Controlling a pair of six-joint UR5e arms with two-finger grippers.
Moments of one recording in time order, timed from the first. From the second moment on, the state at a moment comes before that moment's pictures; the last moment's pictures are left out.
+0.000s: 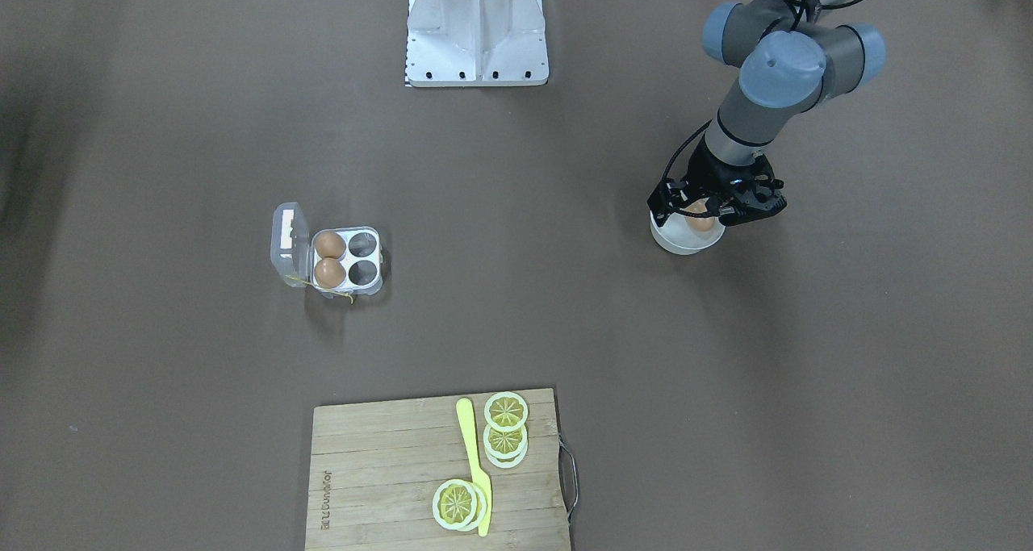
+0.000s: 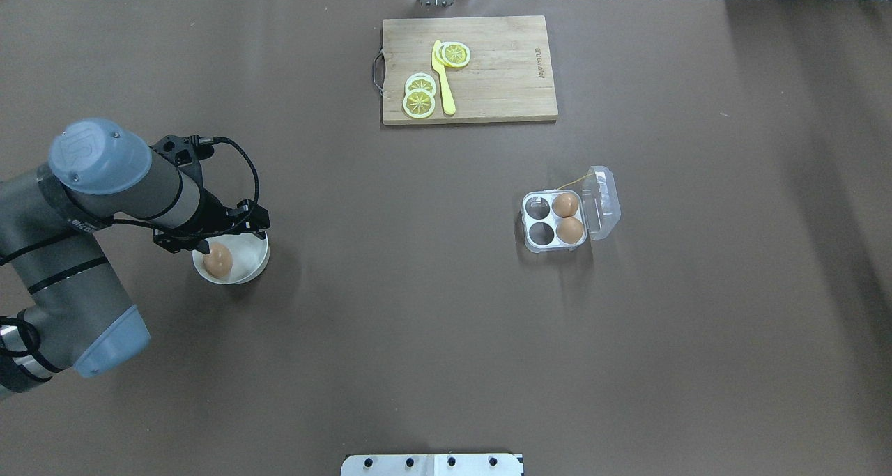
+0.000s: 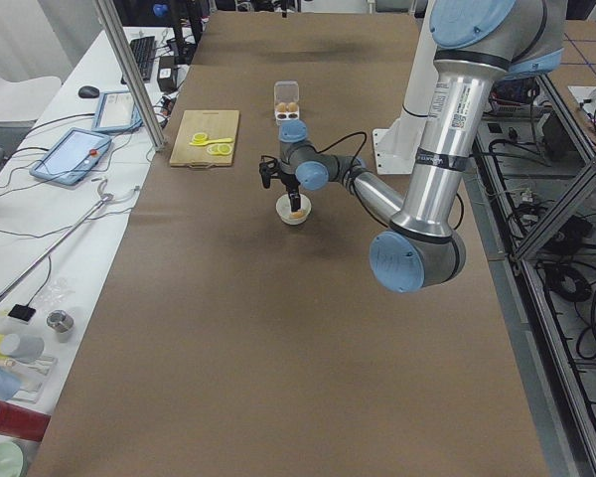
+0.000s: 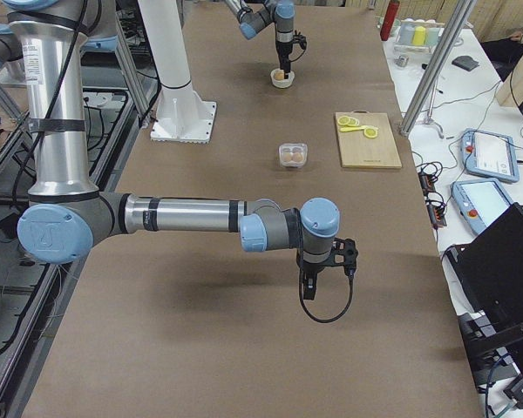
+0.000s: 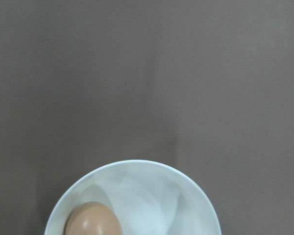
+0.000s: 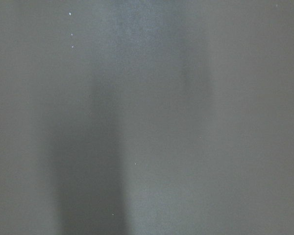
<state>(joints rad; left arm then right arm) -0.68 -1.83 -1.80 -1.85 -2.01 -1.35 1.50 -1.55 1.56 -1.44 2.32 0.20</state>
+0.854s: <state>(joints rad) -0.68 -1.82 -1.81 -1.80 -2.01 -1.34 1.50 -1.55 1.56 -1.44 2.32 0.20</state>
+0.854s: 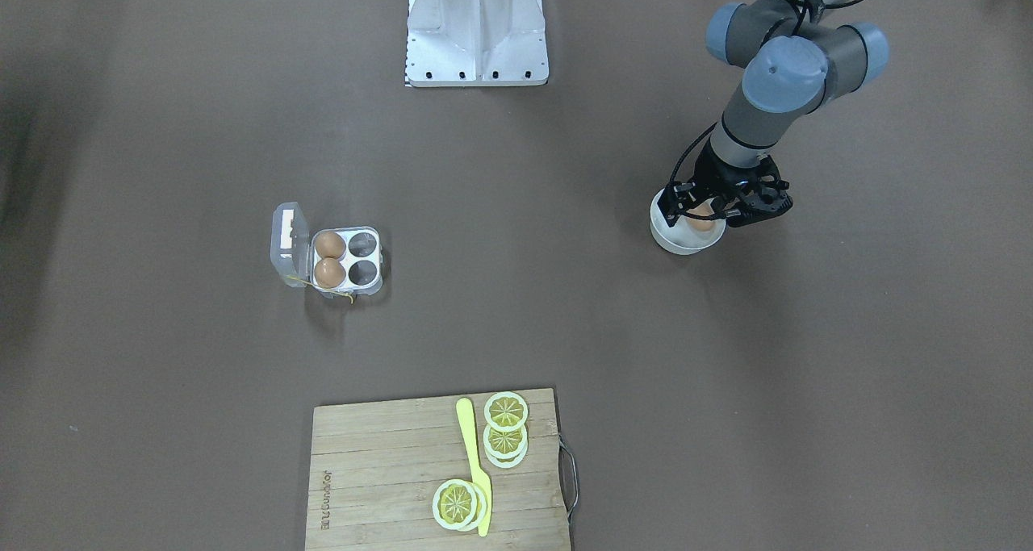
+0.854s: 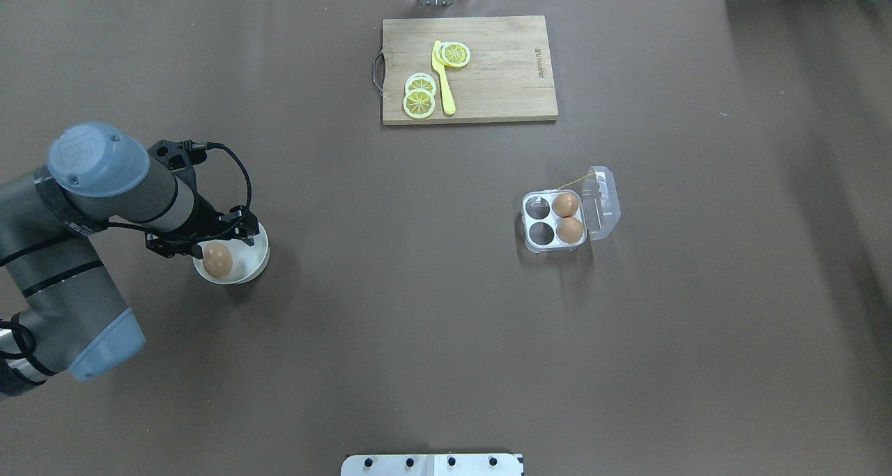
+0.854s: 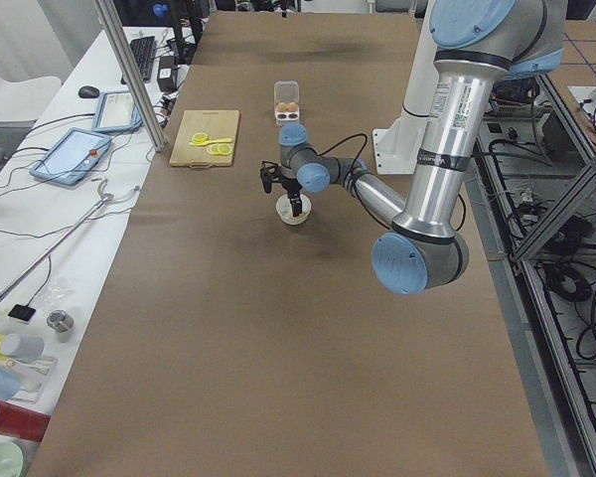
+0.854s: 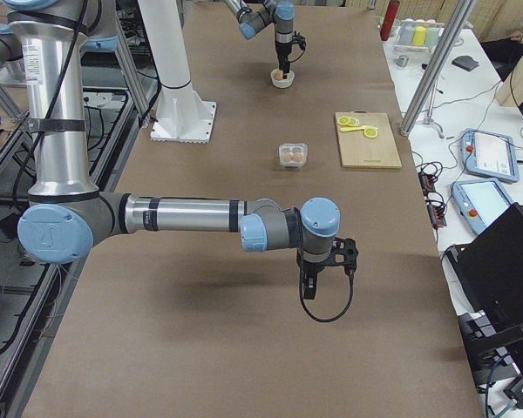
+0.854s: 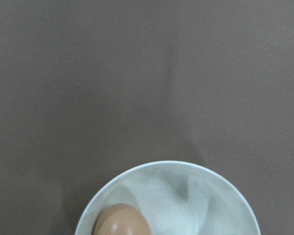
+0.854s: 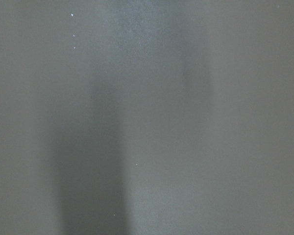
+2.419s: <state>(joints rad) -0.64 -1.84 -1.77 -1.76 -1.98 -1.34 1.50 -1.55 1.56 -1.44 2.32 0.20</state>
